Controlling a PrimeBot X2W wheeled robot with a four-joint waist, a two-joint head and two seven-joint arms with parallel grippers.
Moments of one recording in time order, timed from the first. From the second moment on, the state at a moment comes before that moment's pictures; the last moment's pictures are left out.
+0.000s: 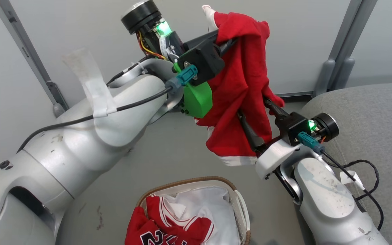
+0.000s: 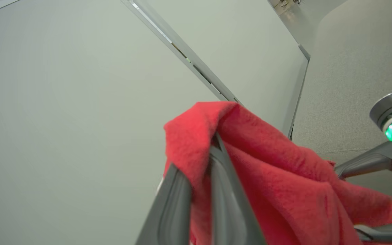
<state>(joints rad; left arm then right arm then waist) -1.24 0.21 -1.22 0.58 -0.46 -0.13 -0.26 -0.51 -0.05 0.32 0.46 0.06 0.13 -0.26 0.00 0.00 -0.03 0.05</state>
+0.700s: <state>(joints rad) -1.13 0.24 -1.20 0.54 -0.57 -0.13 -0.26 -0.56 -0.05 0.35 0.56 0.13 0.13 -0.26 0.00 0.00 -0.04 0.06</state>
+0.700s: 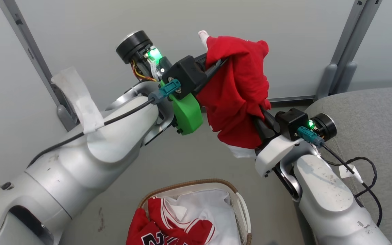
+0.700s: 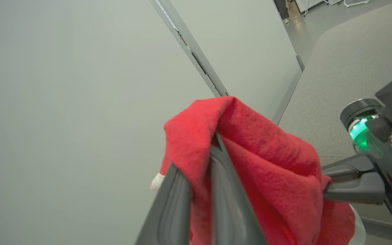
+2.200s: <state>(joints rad) -0.31 0.07 -0.63 0.45 -0.37 -0.13 -0.26 -0.54 -0.06 0.09 0.53 -0.04 0.13 -0.26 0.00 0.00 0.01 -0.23</state>
